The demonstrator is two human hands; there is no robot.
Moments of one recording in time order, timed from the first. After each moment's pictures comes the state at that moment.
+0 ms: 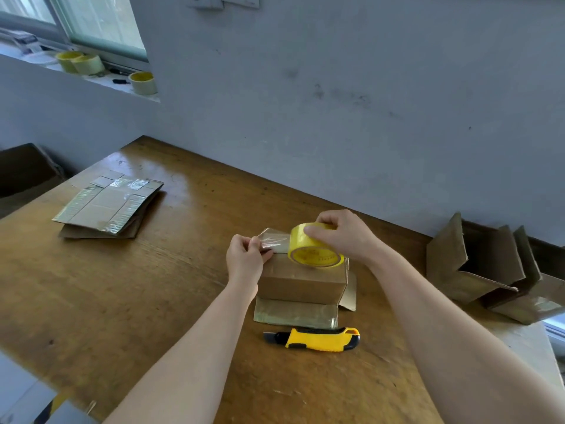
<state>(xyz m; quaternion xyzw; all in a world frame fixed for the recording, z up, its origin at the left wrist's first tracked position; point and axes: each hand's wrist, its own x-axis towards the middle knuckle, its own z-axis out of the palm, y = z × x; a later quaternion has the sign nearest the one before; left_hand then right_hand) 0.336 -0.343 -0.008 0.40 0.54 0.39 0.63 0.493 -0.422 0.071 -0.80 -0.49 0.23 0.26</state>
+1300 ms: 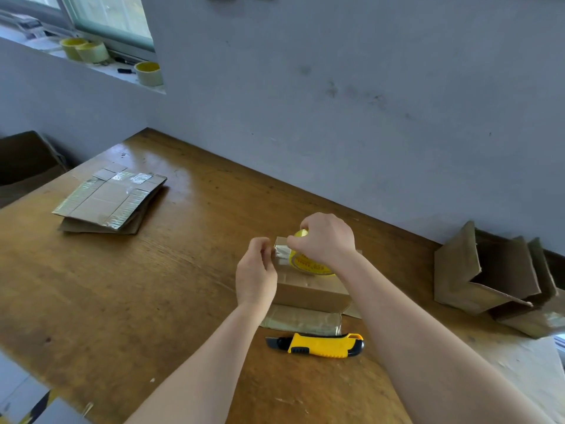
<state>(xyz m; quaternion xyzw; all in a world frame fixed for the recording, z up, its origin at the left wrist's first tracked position) 0.329 -0.352 -0.035 0.68 0.53 0.35 0.36 0.452 -0.381 0.059 -0.86 -0.50 0.10 0.10</state>
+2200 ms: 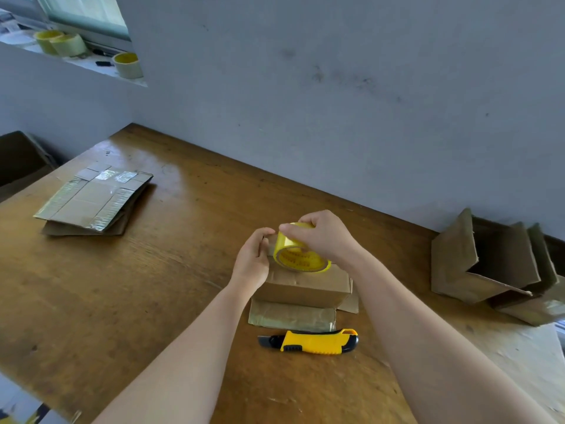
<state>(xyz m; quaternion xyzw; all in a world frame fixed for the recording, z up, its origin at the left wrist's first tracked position) 0.350 -0.326 -0.048 0.67 0.46 0.23 0.54 0.481 -0.396 0.049 -0.79 -0.44 0.30 0.29</state>
